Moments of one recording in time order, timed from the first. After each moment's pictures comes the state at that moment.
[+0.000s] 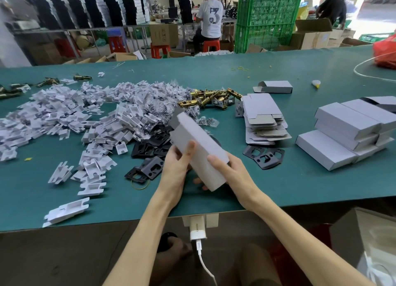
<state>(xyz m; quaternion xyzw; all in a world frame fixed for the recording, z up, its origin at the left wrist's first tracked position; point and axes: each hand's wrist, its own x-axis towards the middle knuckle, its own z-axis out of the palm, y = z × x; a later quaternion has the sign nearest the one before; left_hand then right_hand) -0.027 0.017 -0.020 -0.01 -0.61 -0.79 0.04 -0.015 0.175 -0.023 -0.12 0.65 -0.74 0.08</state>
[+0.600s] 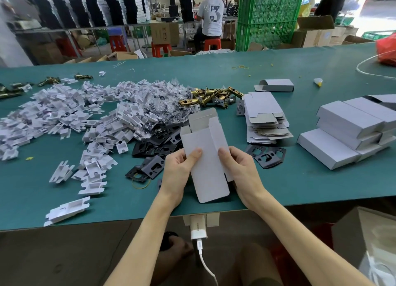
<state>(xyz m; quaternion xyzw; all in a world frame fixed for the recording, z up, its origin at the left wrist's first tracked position) -0.030 0.016 -0.031 -0.02 -0.65 -0.76 0.05 -0.019 0.179 -0.024 -0.06 0.65 -0.76 -0.01</state>
